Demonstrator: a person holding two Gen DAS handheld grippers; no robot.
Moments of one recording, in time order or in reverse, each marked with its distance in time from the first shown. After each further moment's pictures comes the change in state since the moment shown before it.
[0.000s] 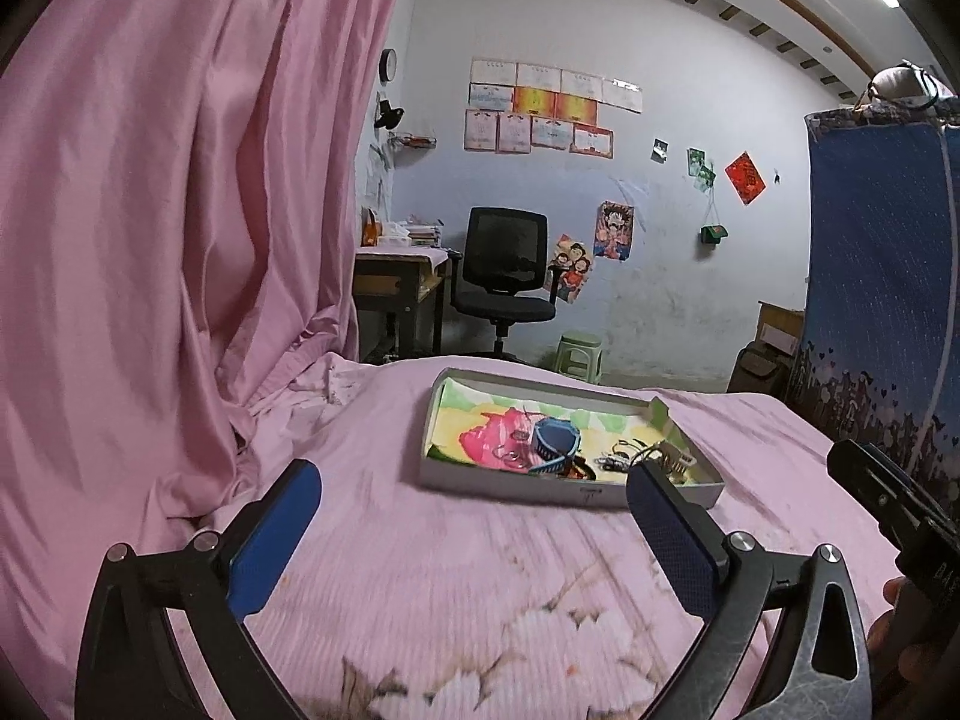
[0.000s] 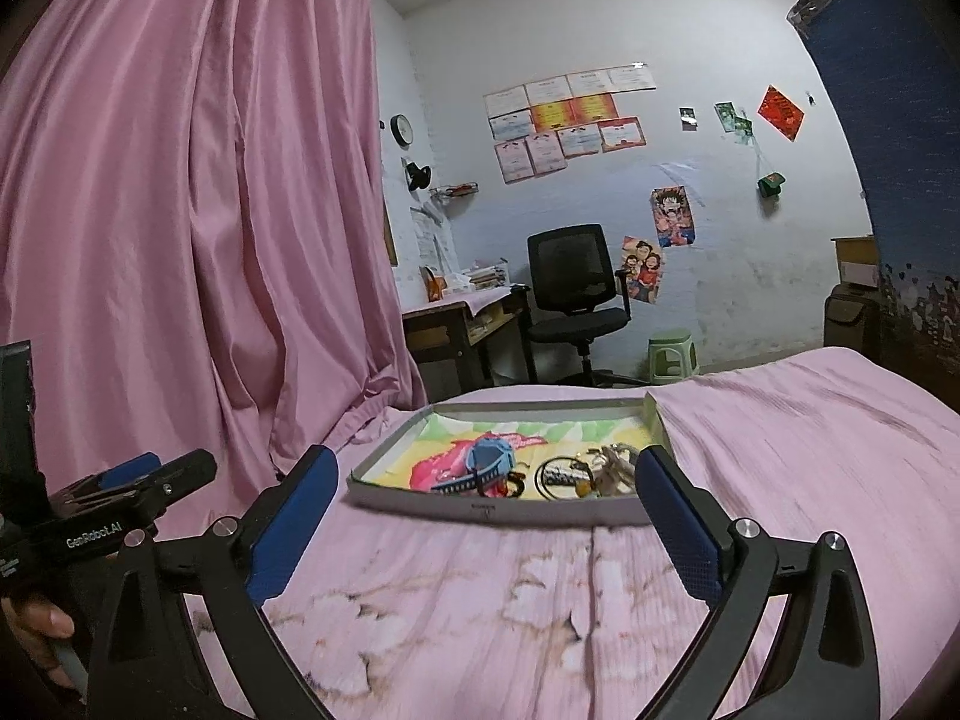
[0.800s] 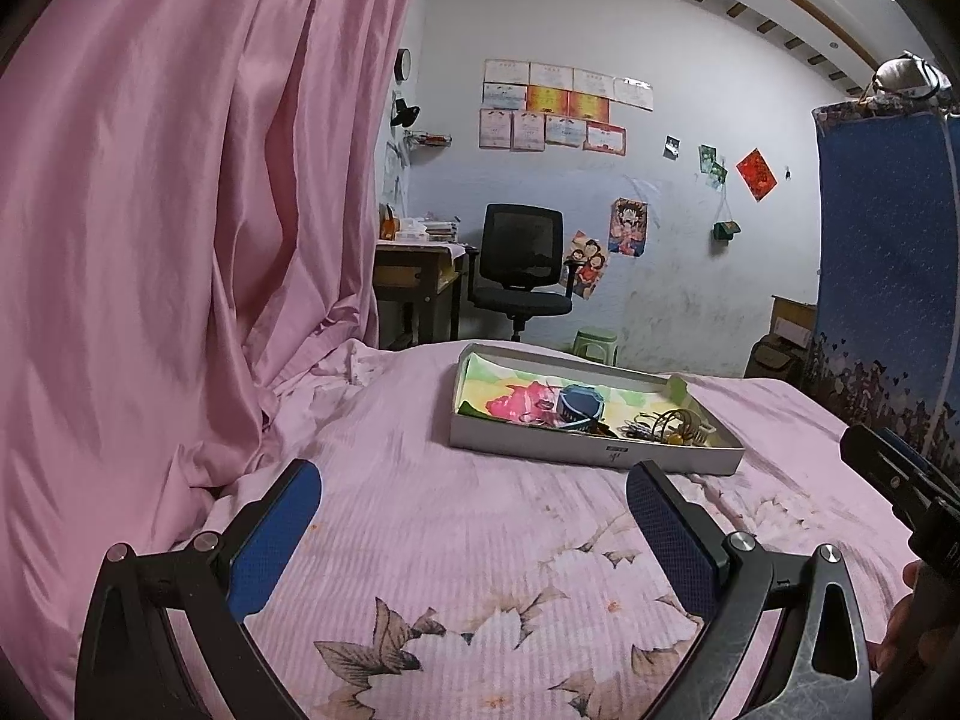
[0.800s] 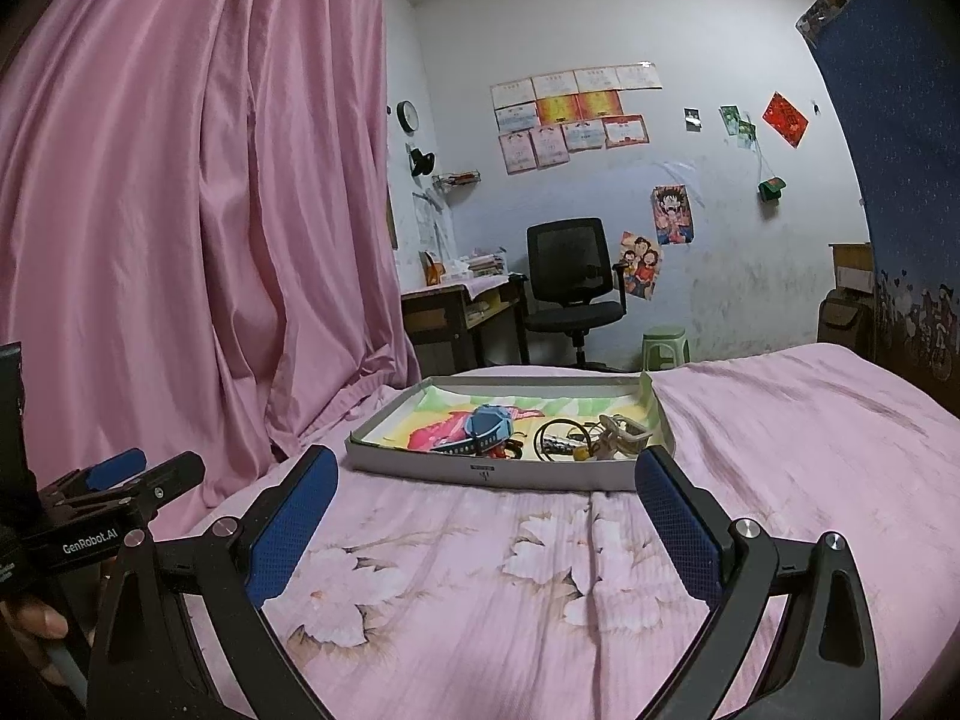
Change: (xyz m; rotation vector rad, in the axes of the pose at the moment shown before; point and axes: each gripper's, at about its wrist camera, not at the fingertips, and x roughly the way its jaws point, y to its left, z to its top) left arm -0.011 0.012 -0.035 0.002 -0.002 0.041; right arm -0.014 0.004 -0.019 -0.041 0.020 -0.014
